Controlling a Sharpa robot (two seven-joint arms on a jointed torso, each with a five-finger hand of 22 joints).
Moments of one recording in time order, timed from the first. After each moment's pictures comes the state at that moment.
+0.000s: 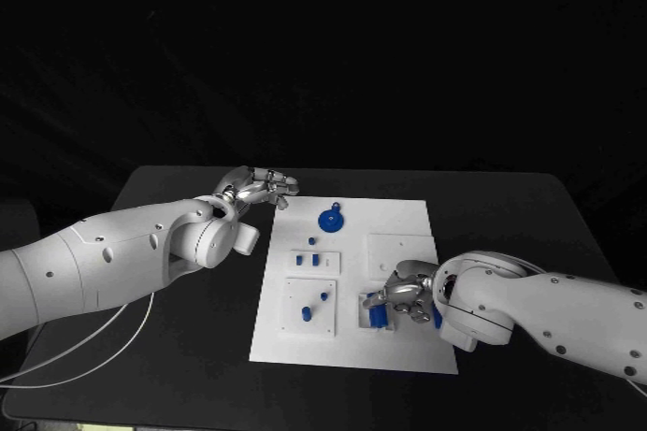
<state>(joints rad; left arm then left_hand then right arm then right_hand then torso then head) 1.28 -0.78 -0.12 1.31 -0.19 -0.35 0.25 1.13 -0.13 0.60 -0.24 0.06 0.91 0.15 0.28 0.51 1.19 0.11 0.08 0.19 1.03 0.01 0.88 0.40 0.02 0.75 -0.08 0.81 1.09 1.21 -0.75 -0.15 1.62 -0.95 -0.08 -0.58 0.71 -0.14 0.71 -0.11 0.05 1.01 0.08 0.31 0.59 1.17 -0.02 1.02 1.23 1.30 -0.12 1.25 1.02 0.16 1.28 -0.09 1.05 1.31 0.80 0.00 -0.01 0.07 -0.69</state>
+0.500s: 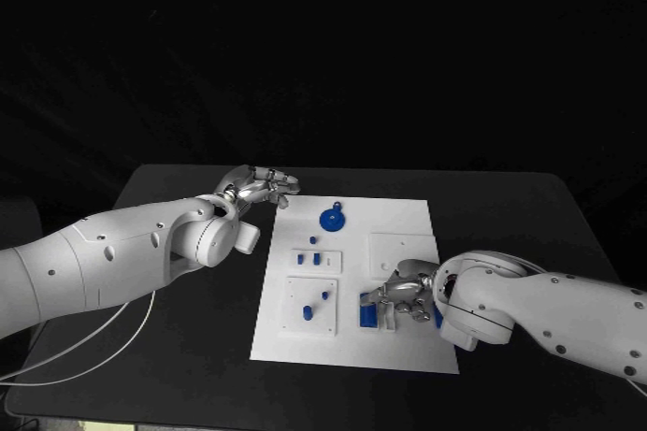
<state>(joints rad) 1.28 -0.78 -0.12 1.31 -0.19 -0.35 0.25 1.13 -0.13 0.60 -0.24 0.06 0.91 0.15 0.28 0.51 1.19 0.11 0.08 0.19 1.03 0.01 0.88 0.40 0.03 0.75 -0.08 0.81 1.09 1.21 -0.74 -0.15 1.62 -0.95 -0.08 -0.59 0.63 -0.18 0.59 -0.14 0.05 1.01 0.09 0.29 0.58 1.16 -0.02 1.02 1.23 1.30 -0.12 1.24 1.03 0.16 1.27 -0.10 1.06 1.31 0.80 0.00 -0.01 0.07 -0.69</state>
